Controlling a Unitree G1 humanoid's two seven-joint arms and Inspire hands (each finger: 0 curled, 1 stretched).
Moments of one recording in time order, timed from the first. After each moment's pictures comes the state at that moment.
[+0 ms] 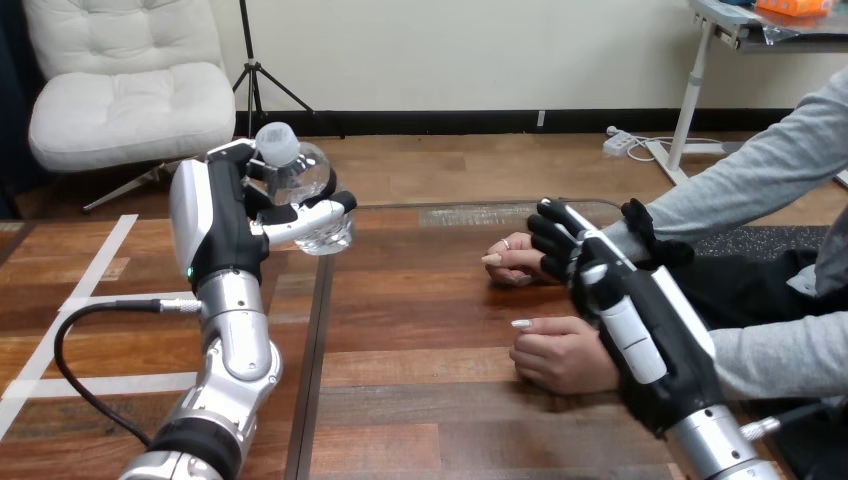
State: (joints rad) left arm -0.68 0.19 -0.07 1.14 0.25 -0.49 0.55; right arm 0.05 -0.15 -0.06 0.12 0.13 -0.35 0.39
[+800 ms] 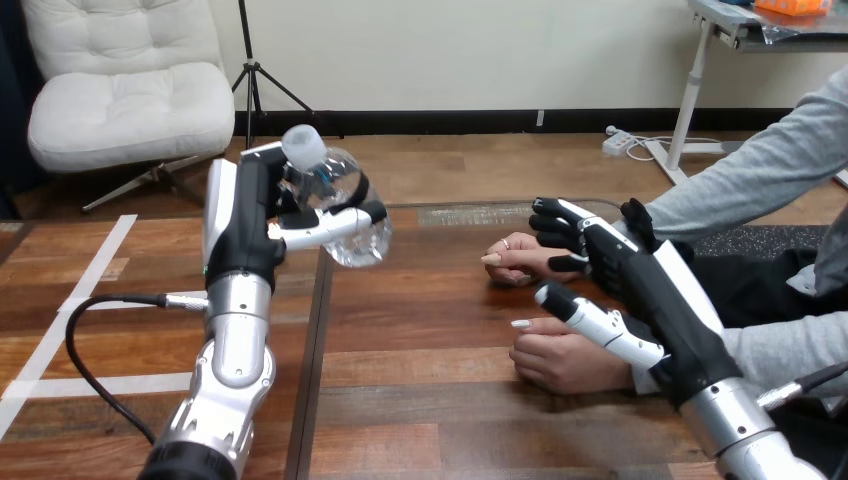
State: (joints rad) left arm -0.55 0.19 -0.06 0.85 0.20 -0.39 0.29; right arm -0.05 -0.26 -0.05 0.26 -0.10 -0.51 0.27
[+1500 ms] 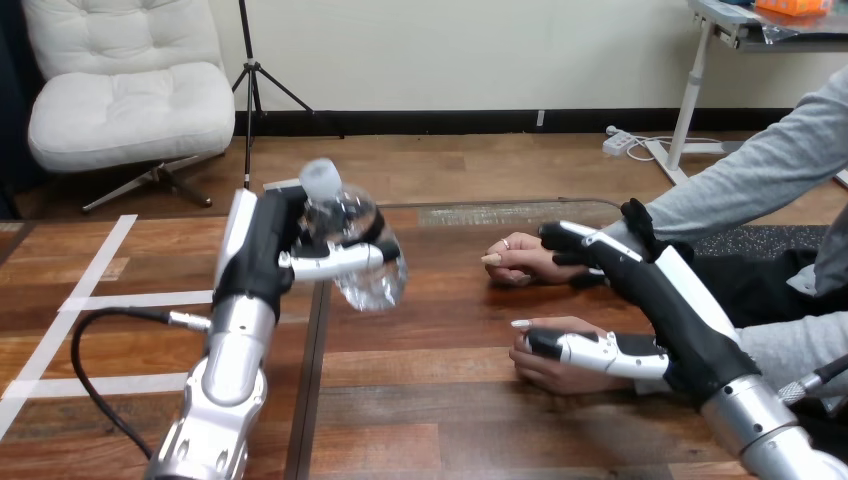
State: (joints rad) left arm -0.42 0.19 -0.06 0.62 0.17 -0.17 0.10; right arm -0.06 -0.36 -0.05 0.30 -0.24 -0.52 0.25
